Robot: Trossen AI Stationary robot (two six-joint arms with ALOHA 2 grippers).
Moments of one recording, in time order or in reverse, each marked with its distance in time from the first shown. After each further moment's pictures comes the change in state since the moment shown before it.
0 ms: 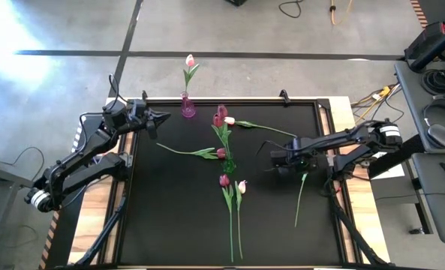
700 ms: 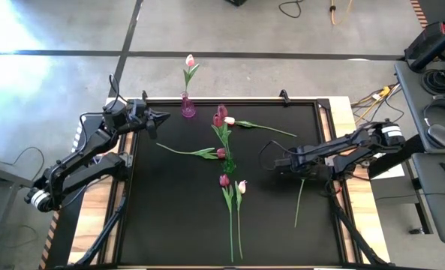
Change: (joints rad) left arm 0.000 0.004 0.000 -0.002 0.000 -0.022; right arm 0.076 -0.022 -0.138 0.183 0.003 0.285
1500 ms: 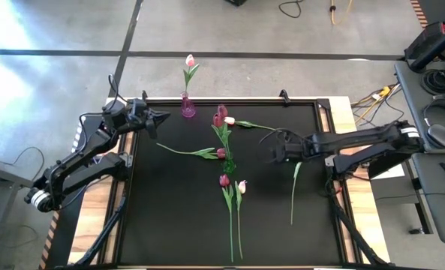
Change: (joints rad) left arm 0.000 -0.003 0.000 0.024 0.009 -0.052; right arm -0.006 -0.234 0.262 0.042 0.338 -0.366
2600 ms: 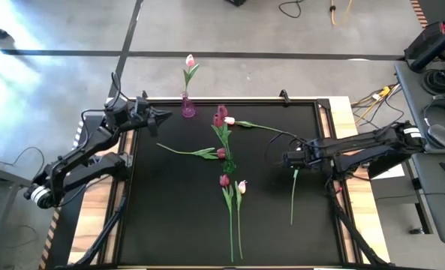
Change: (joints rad) left arm 0.000 0.066 0.028 0.008 0.018 0.026; right arm 0.007 -0.033 -0.236 -0.077 -0.153 0.311
